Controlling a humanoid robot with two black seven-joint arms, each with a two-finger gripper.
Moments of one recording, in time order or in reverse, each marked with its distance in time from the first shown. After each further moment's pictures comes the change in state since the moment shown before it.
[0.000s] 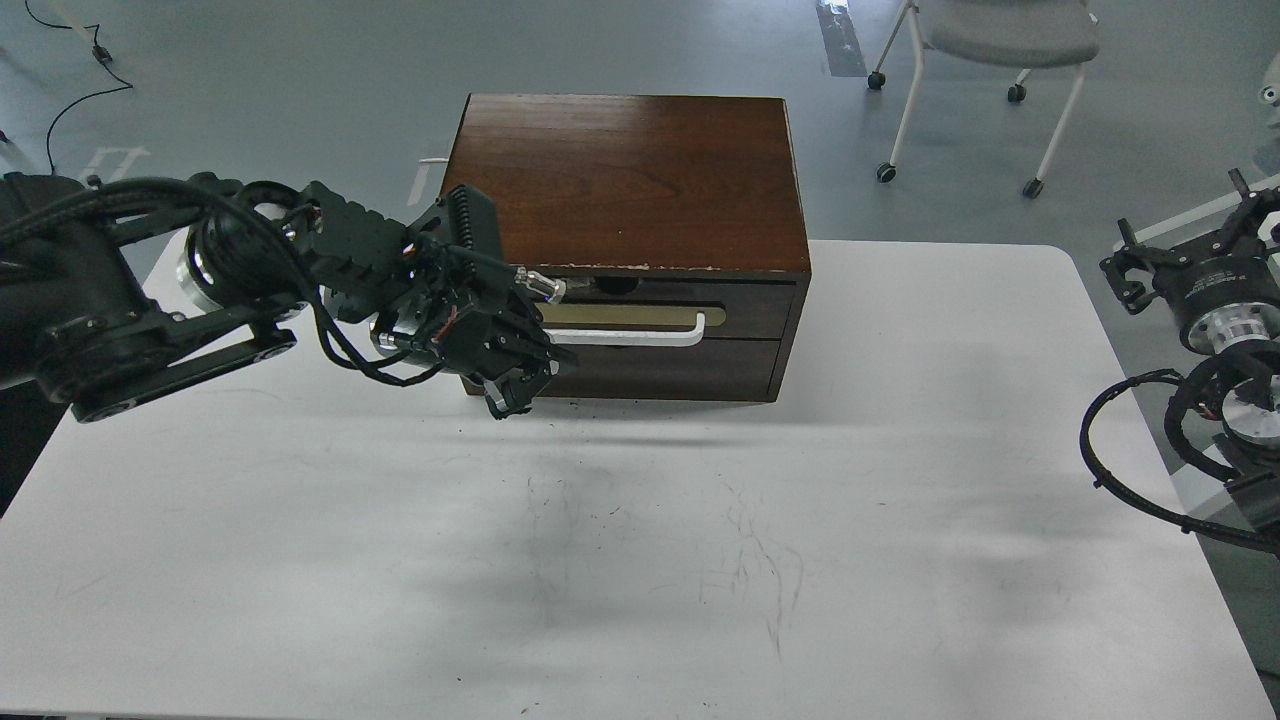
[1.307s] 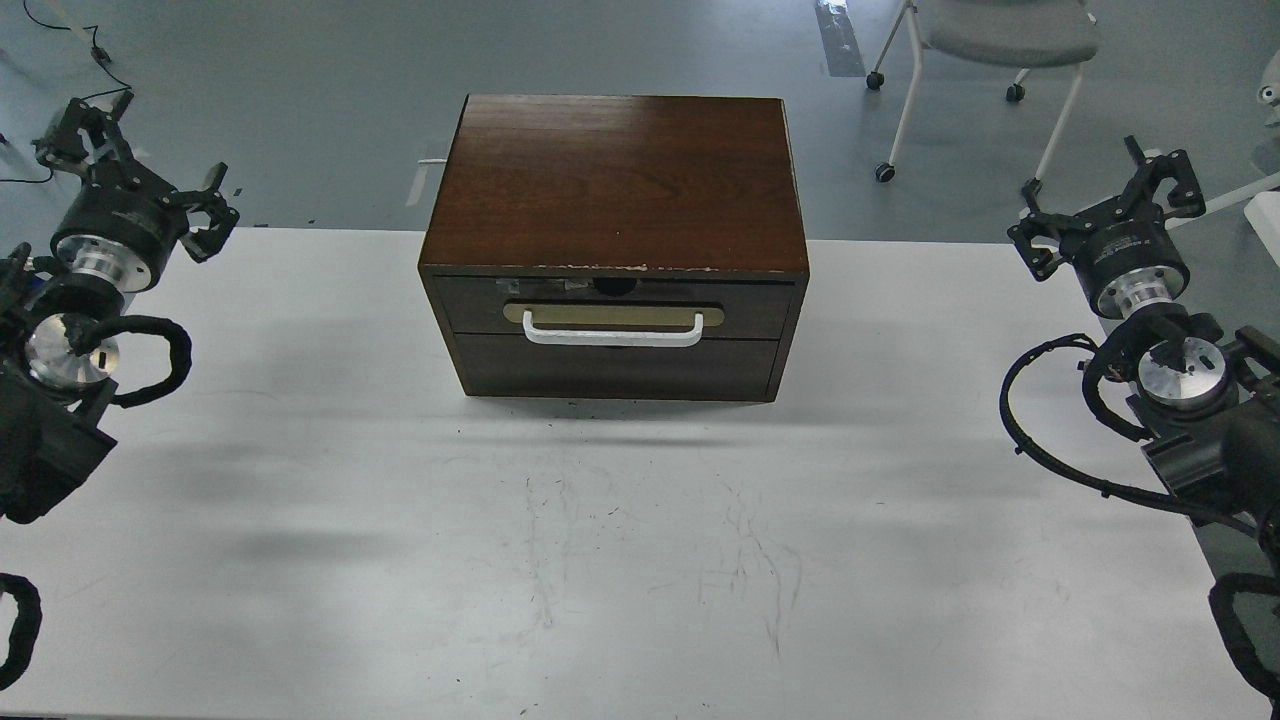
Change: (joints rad) left arm 0.463 -0.310 -0.395 1.145 -2.161 -0.058 0.198; right arm 0.044 0.175 0.033 0.003 -0.002 0.000 -0.047
